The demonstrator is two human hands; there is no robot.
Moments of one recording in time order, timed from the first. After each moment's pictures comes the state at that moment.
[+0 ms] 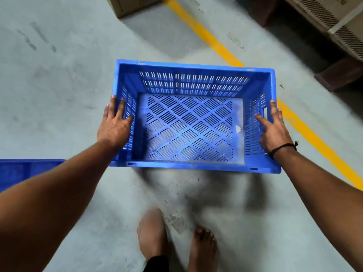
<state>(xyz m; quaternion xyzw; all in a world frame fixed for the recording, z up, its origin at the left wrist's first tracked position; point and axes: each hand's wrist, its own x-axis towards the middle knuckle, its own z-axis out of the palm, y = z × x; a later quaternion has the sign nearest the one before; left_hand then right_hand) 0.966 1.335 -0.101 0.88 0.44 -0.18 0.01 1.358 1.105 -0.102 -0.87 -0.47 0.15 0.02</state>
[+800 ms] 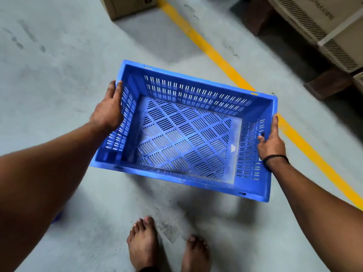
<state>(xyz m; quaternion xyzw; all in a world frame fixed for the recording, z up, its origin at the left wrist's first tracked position) 0.992 1.390 -0.104 0.82 0.53 -0.04 0.21 1.344 1.101 -0.096 -0.94 -0.21 0.22 0.15</state>
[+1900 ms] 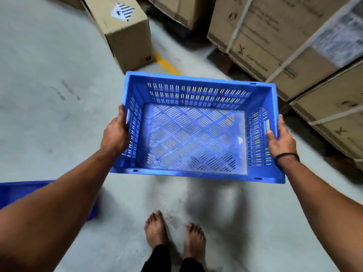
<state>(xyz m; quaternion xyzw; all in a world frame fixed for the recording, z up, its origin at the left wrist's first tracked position) 0.994 1.343 0.144 0.78 0.57 0.03 0.26 1.372 1.082 0.164 -0.94 -0.20 0.18 0.20</state>
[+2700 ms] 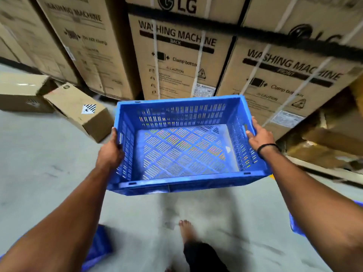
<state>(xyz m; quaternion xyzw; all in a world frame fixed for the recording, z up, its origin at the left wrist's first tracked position) 0.999 1.226 0.514 0.85 0.44 0.04 0.29 1.301 0.859 0.533 -0.97 -0.12 0.08 0.18</state>
